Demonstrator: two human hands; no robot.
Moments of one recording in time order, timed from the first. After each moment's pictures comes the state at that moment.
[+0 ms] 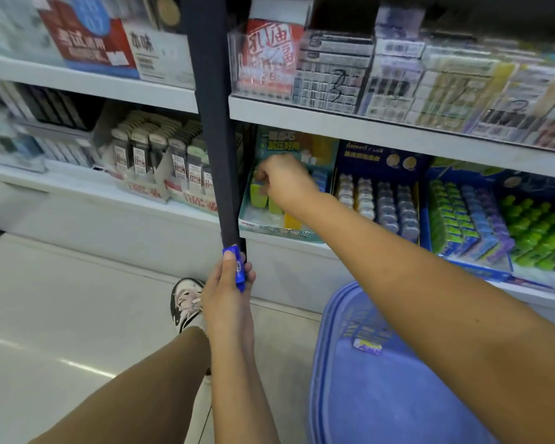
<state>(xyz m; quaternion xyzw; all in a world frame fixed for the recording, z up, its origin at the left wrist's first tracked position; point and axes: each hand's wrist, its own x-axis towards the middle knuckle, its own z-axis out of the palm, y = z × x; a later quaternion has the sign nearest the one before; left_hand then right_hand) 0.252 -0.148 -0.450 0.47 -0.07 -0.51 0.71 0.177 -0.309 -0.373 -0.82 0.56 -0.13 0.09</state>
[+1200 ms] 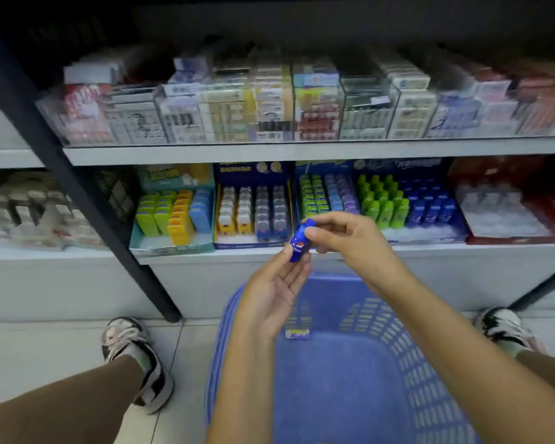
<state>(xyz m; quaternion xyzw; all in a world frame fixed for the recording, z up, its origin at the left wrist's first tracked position) 0.067 -0.119 -0.404 0.31 -0.18 -0.80 0.48 -0.077 -0.116 -0.360 -0.53 0.52 -0.51 0.45</state>
